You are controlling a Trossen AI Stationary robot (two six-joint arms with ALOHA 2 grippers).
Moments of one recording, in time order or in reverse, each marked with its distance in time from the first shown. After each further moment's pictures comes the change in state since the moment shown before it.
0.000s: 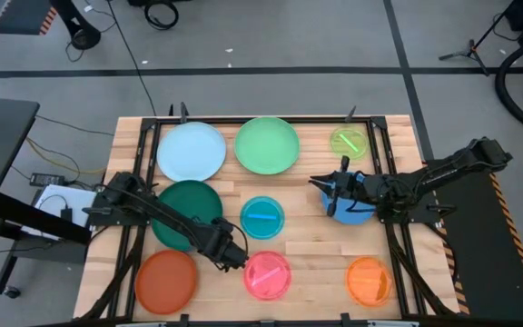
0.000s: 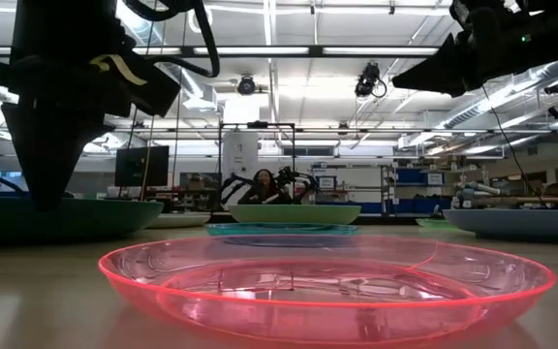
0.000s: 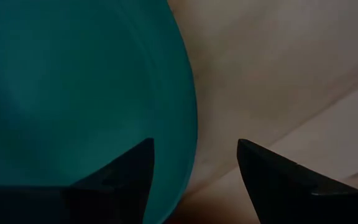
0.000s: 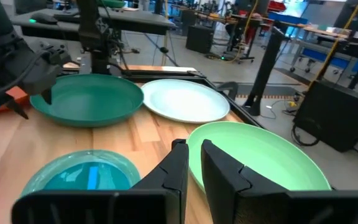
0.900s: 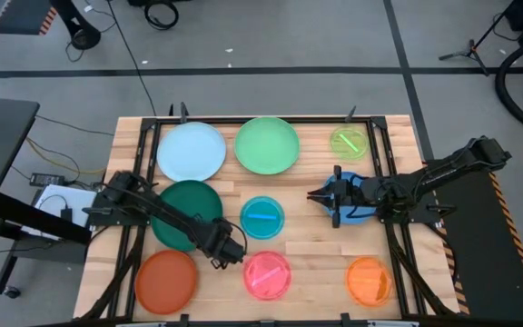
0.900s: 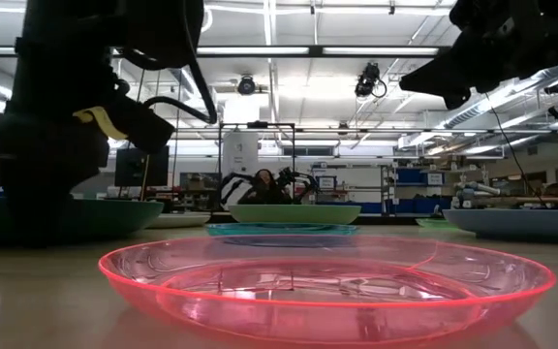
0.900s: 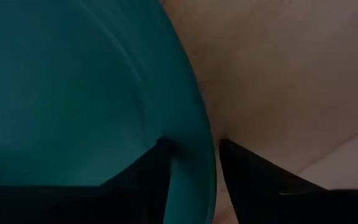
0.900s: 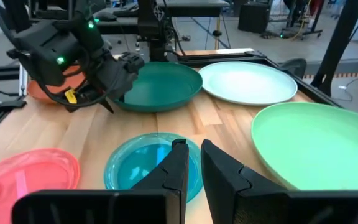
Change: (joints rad) left arm 0.021 0.011 -0.155 0.178 0.048 0.137; right arm 0.023 0.014 -0.002 -0.054 -0.201 0.167
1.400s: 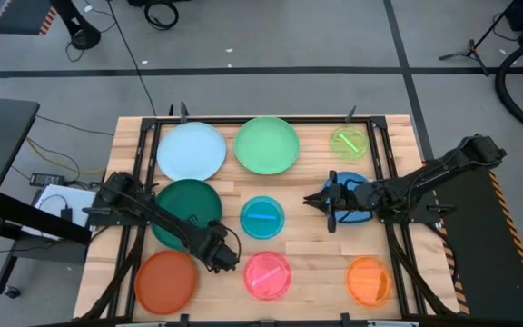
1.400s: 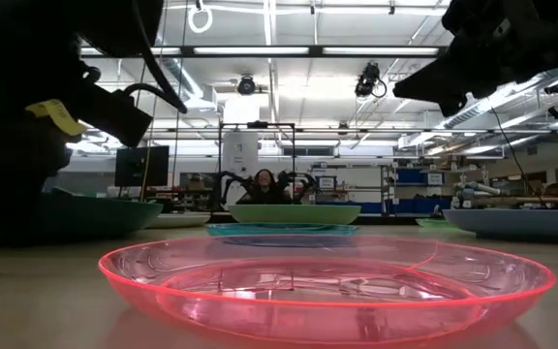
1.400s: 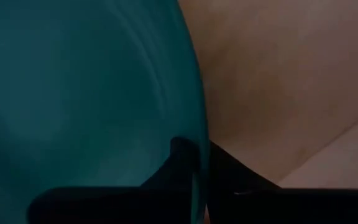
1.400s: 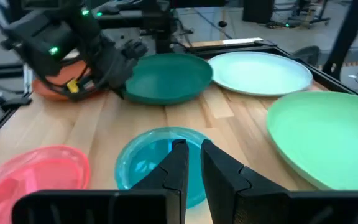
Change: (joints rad) left arm -0.058 -0.038 -0.014 -0.054 -0.065 -0.023; right arm 0.046 0.134 0.029 0.073 0.016 0.031
